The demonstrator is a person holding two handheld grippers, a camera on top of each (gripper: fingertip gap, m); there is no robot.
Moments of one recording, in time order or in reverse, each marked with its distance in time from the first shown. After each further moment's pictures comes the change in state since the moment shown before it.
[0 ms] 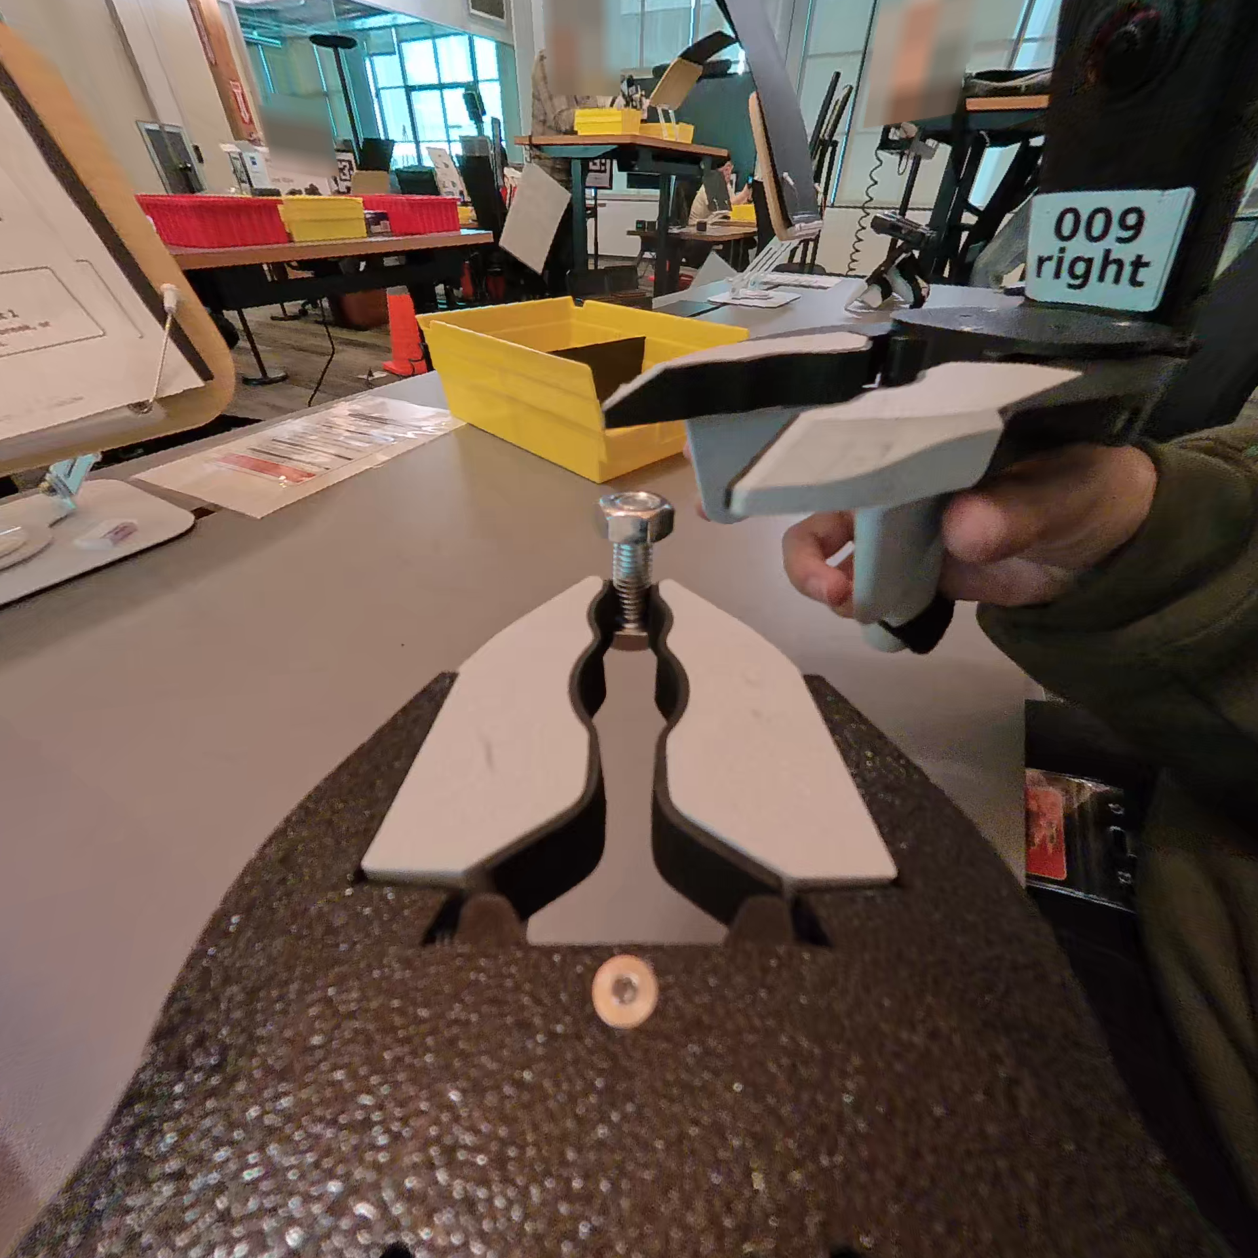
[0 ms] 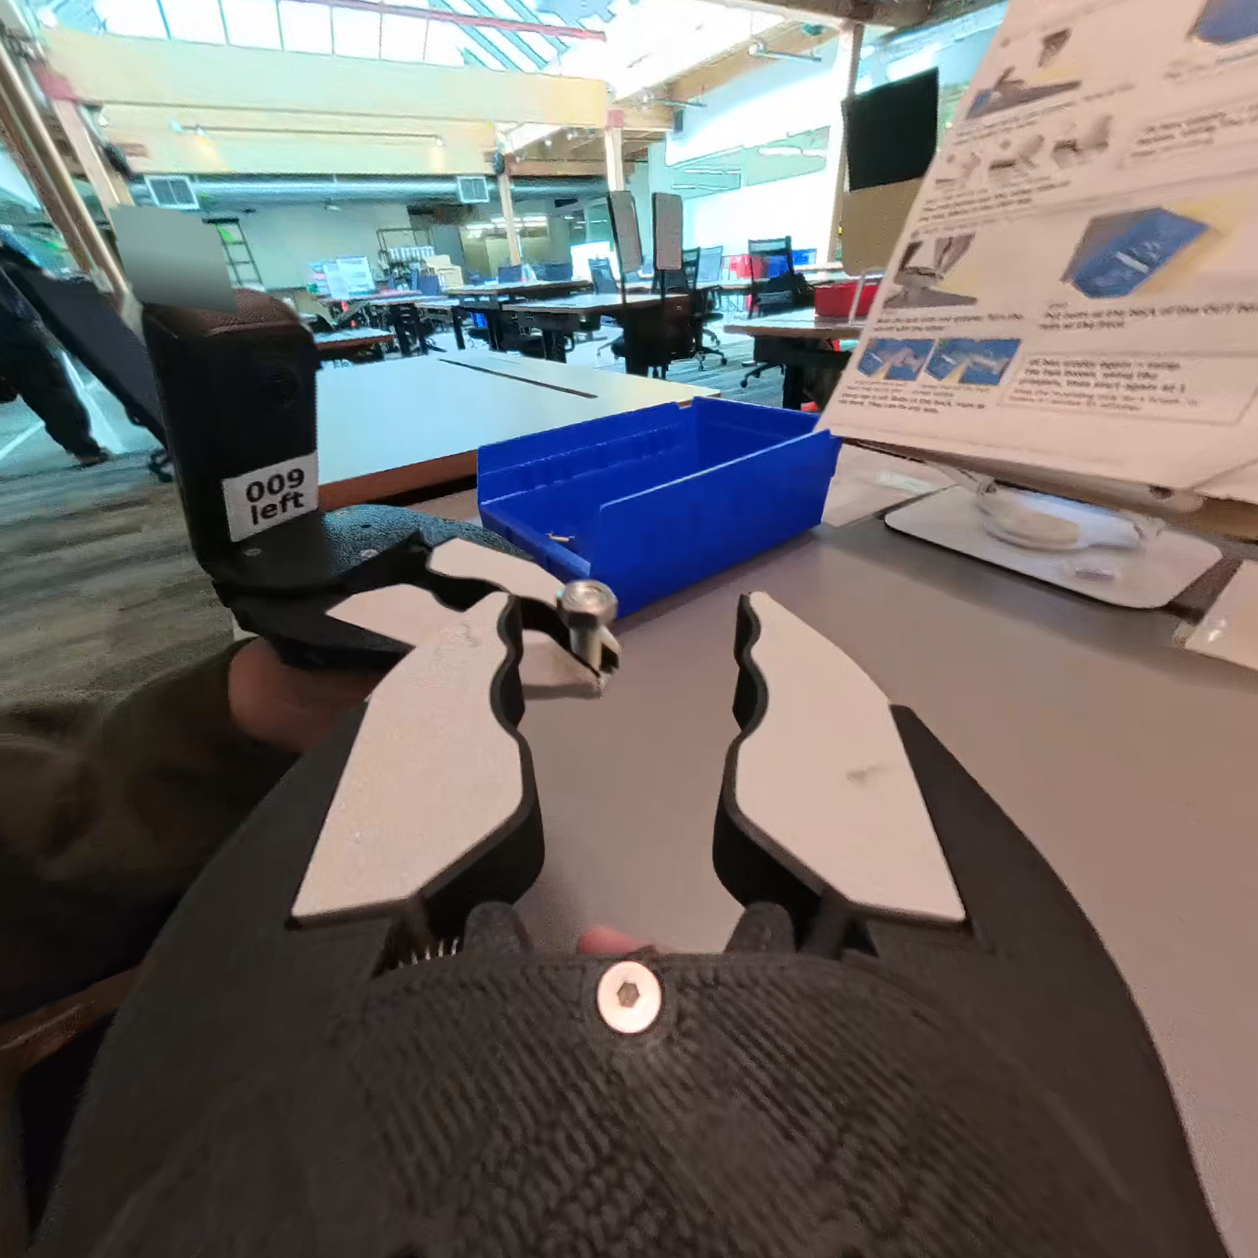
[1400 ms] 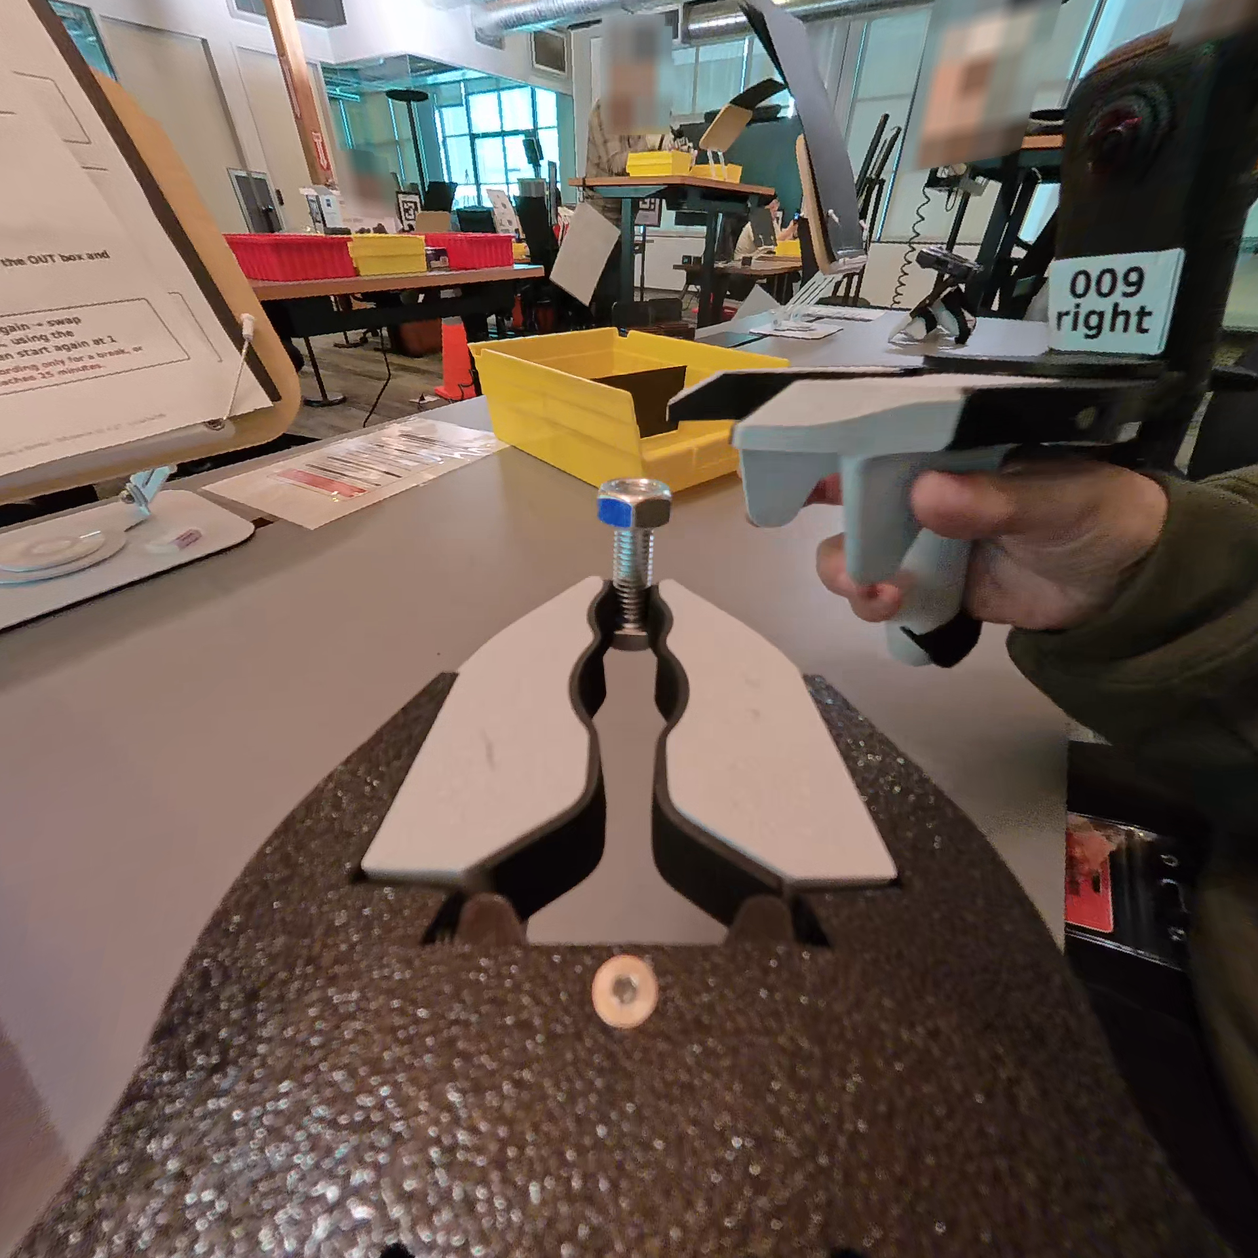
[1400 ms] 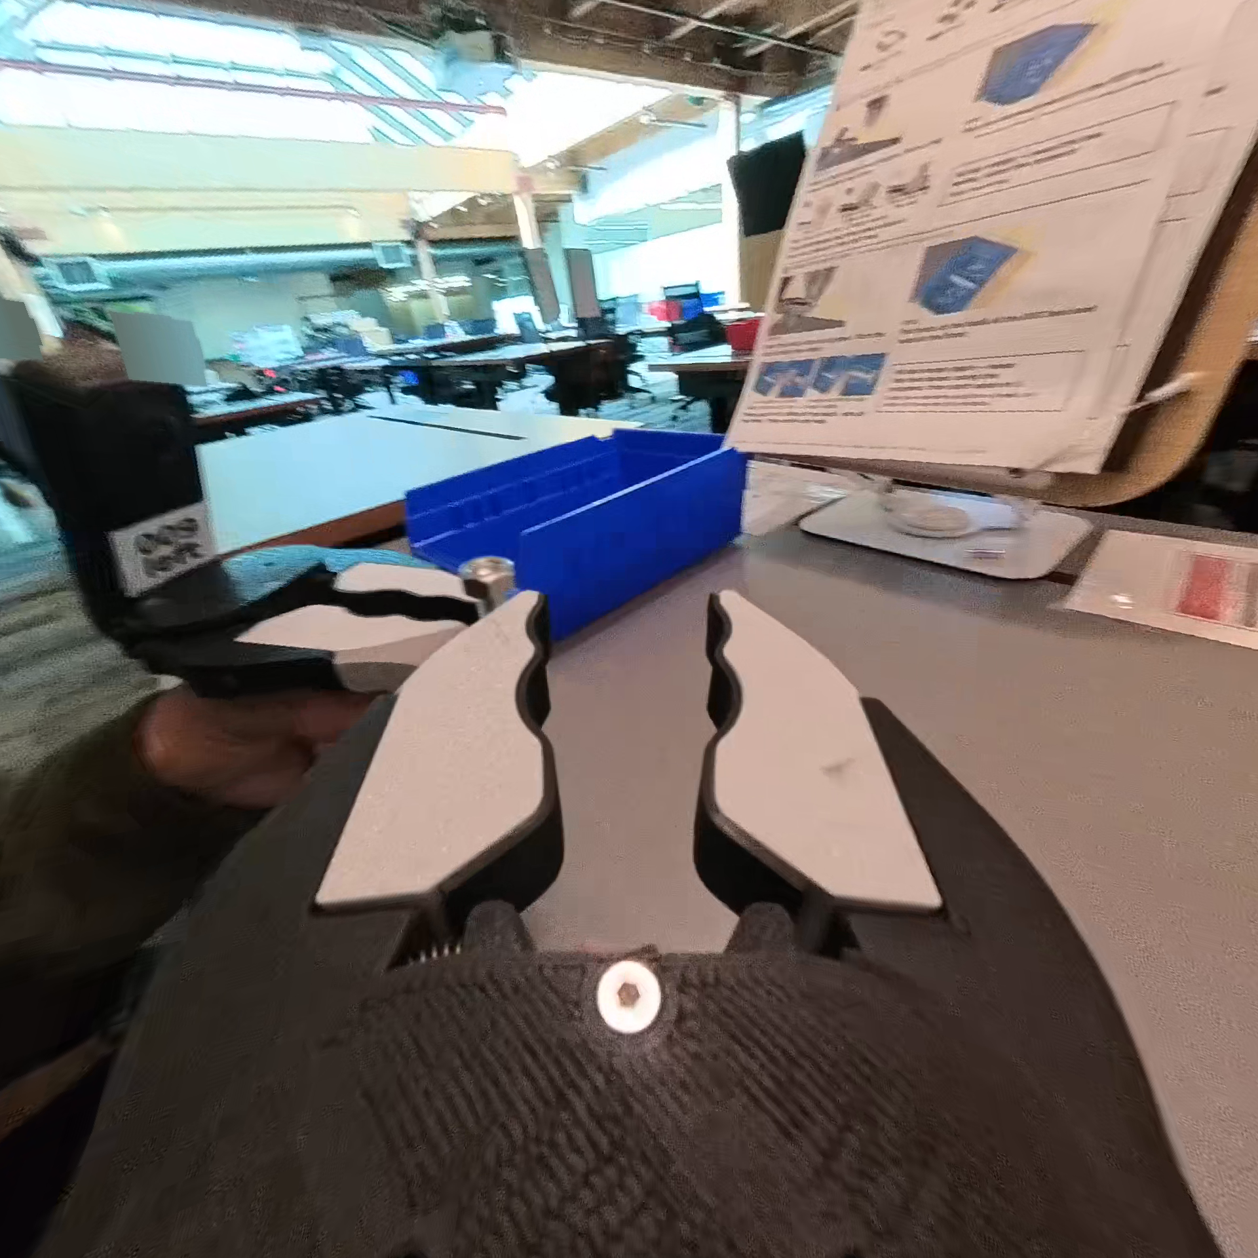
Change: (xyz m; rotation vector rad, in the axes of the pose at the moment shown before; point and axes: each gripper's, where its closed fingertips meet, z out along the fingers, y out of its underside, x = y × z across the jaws) left arm -0.008 -0.006 -0.001 0.042 -0.070 -0.006; right arm 0.034 -0.003 -0.021 0.067 0.120 0.054
